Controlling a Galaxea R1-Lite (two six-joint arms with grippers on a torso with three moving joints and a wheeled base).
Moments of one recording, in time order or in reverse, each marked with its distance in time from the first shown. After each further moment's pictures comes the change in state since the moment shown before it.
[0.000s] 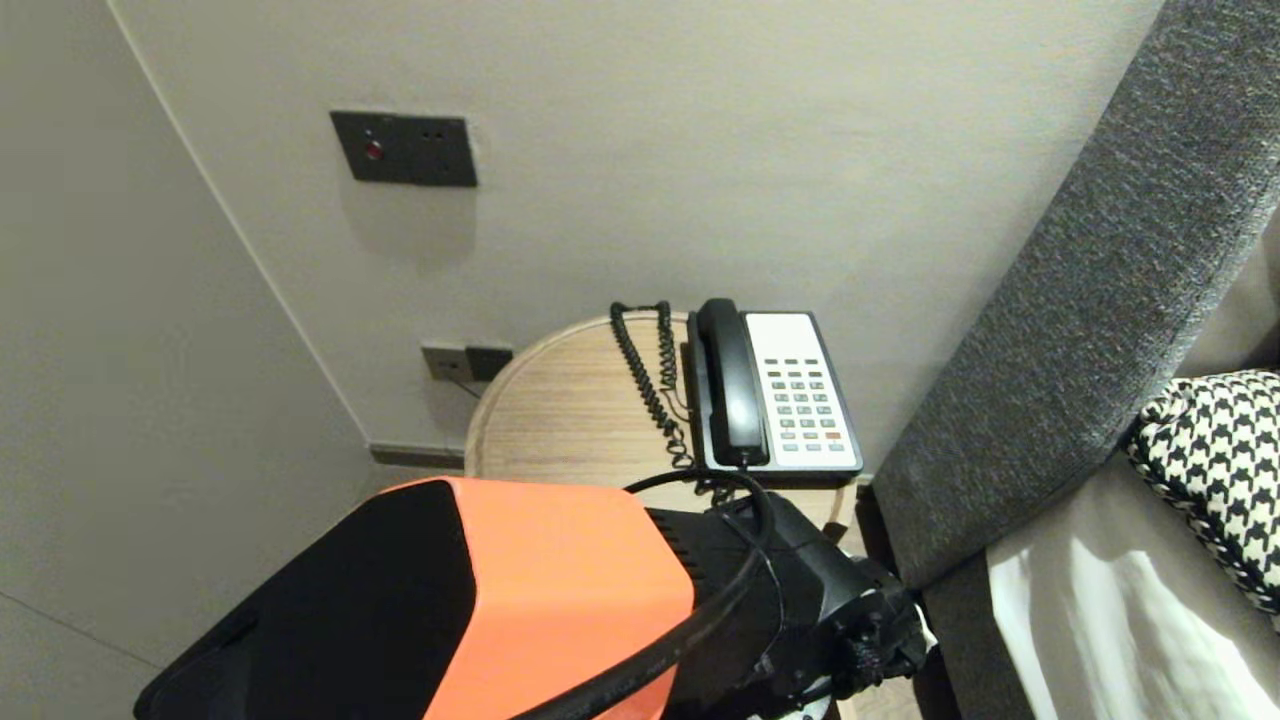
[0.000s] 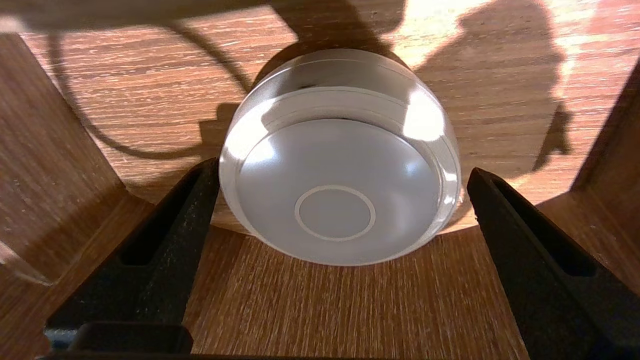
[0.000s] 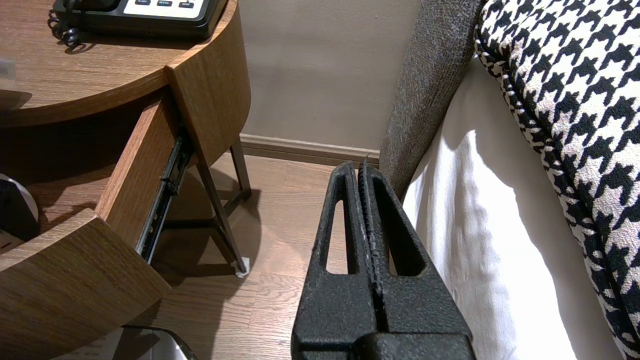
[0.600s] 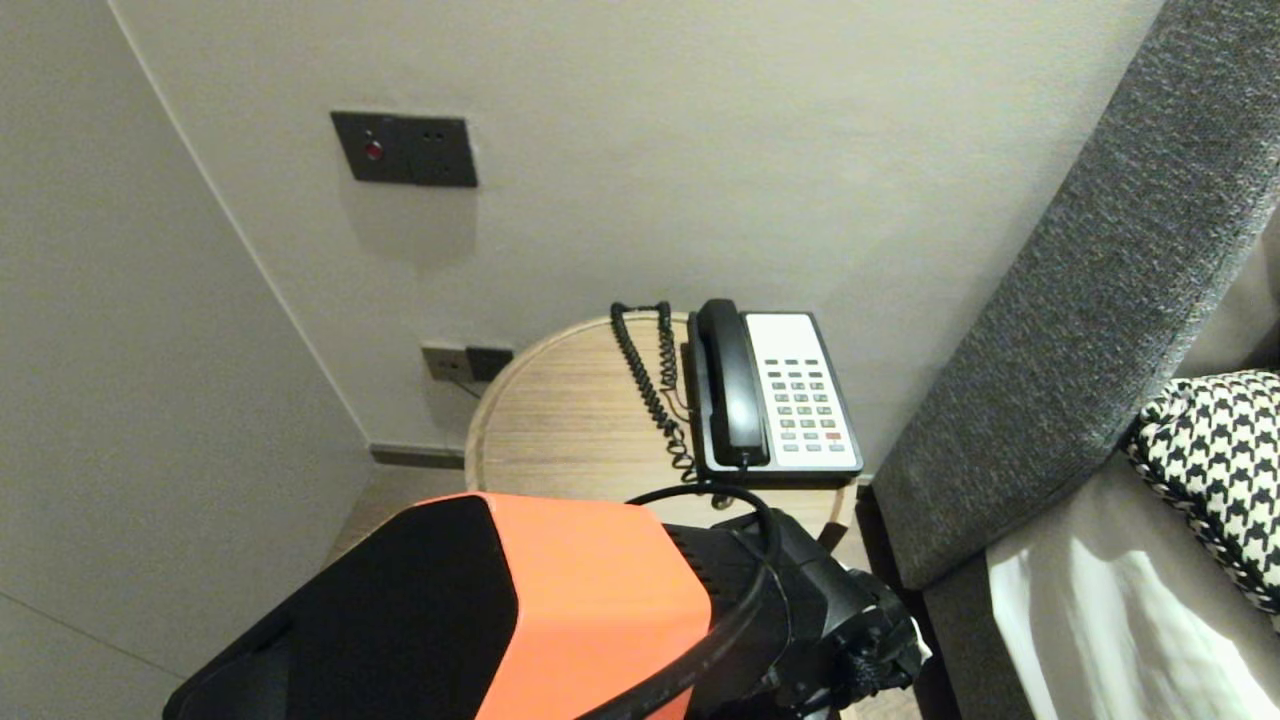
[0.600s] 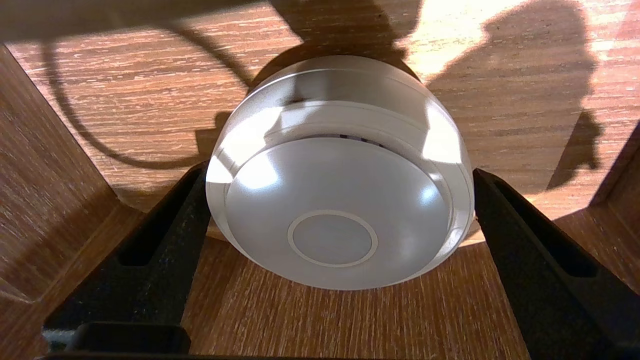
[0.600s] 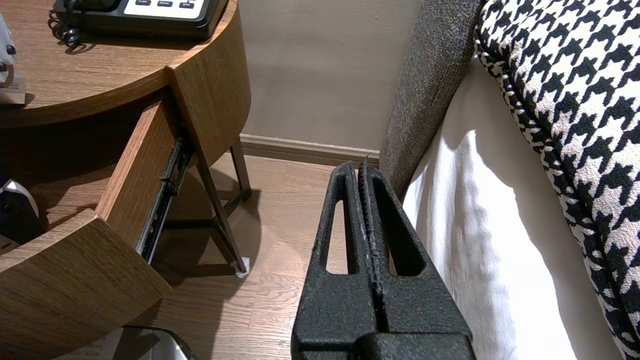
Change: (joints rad) left arm 0.000 0.028 0.008 -0.014 -0.002 -0.001; right arm 0.000 0.000 0.000 0.000 0.000 0.000
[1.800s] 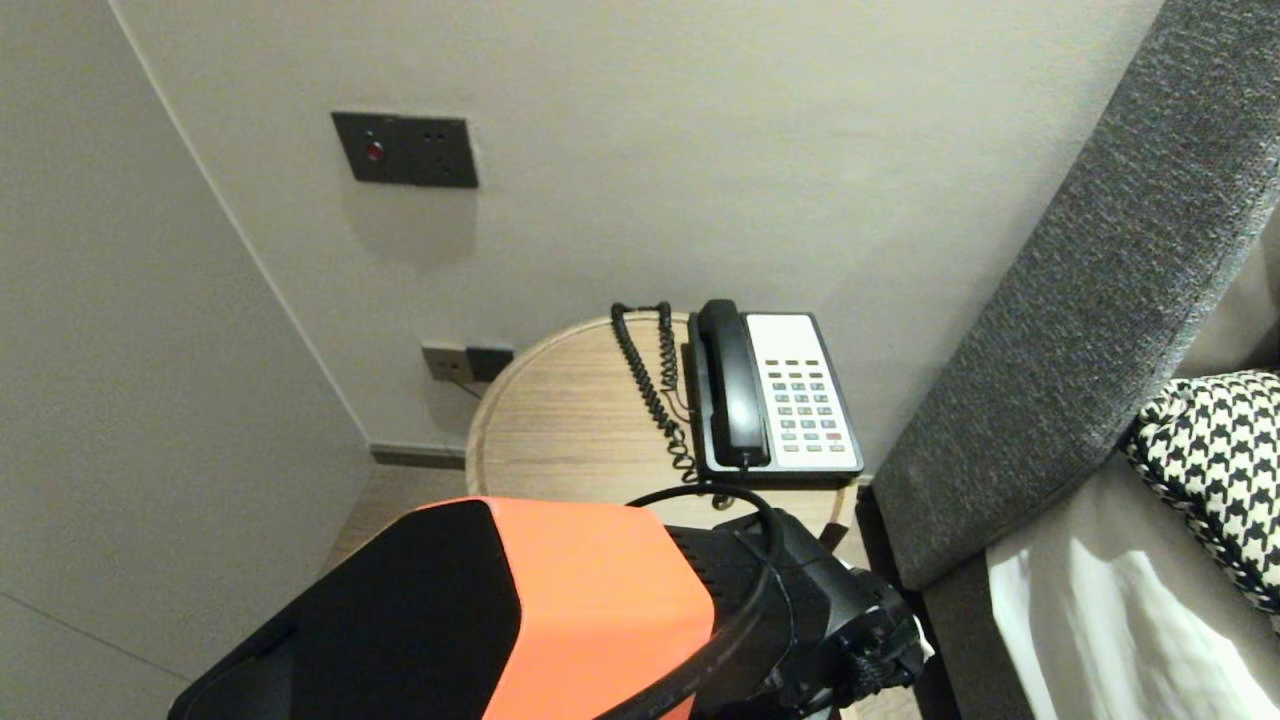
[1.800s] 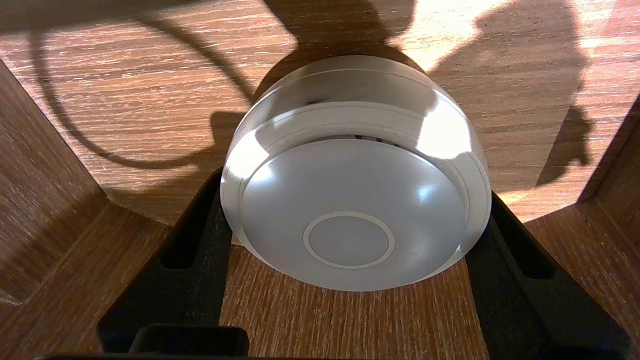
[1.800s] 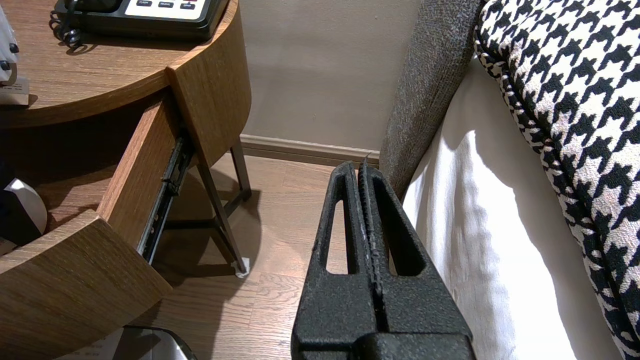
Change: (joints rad) left arm 0.000 0.009 -0.013 -0.003 -0.025 -0.001; right arm 0.000 0.000 0.000 0.000 0.000 0.000
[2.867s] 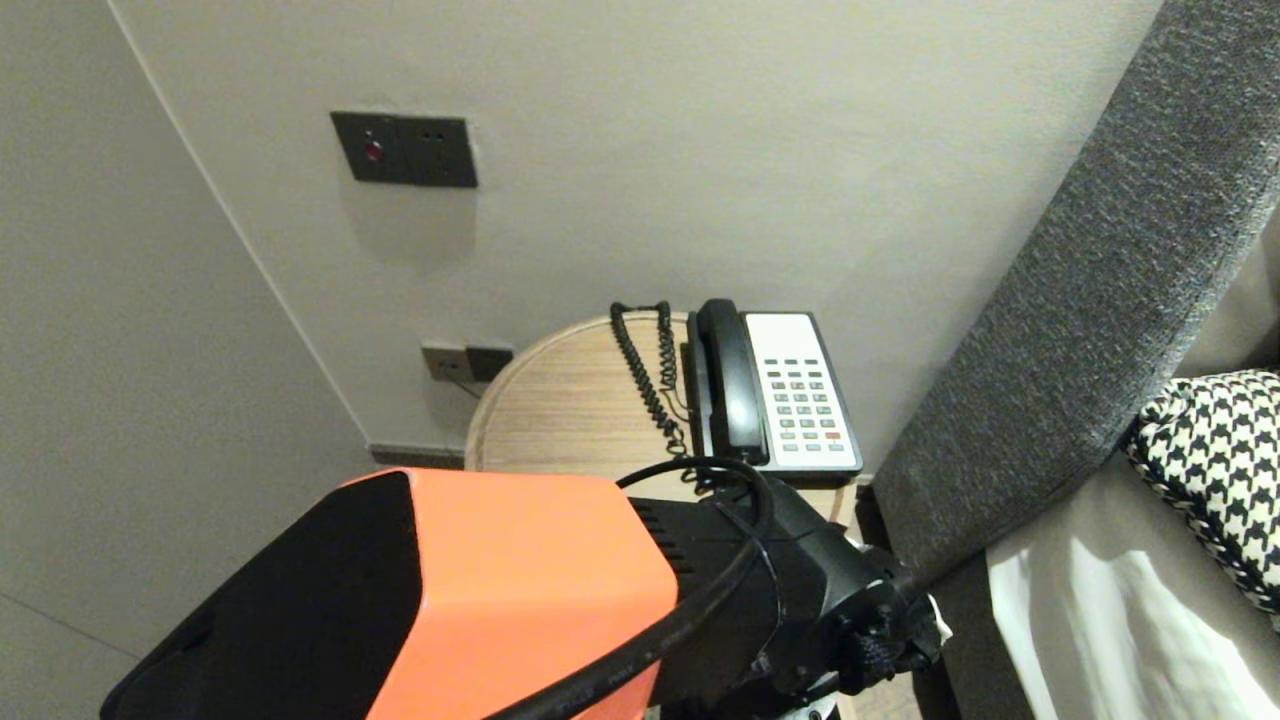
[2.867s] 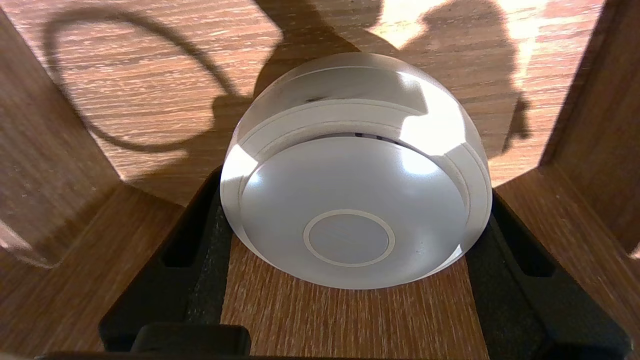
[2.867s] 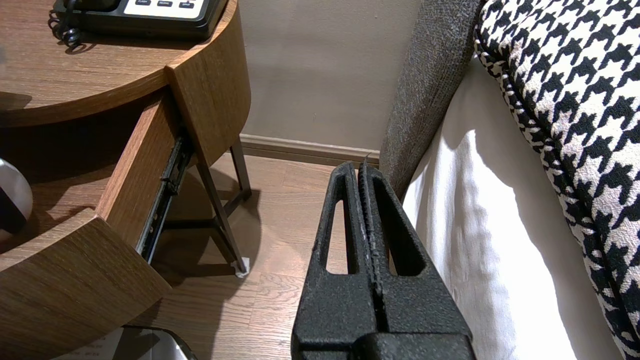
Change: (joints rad) left arm -0.009 -0.069 -0.007 0.025 0.010 0.005; right arm 0.000 0.000 0.000 0.000 0.000 0.000
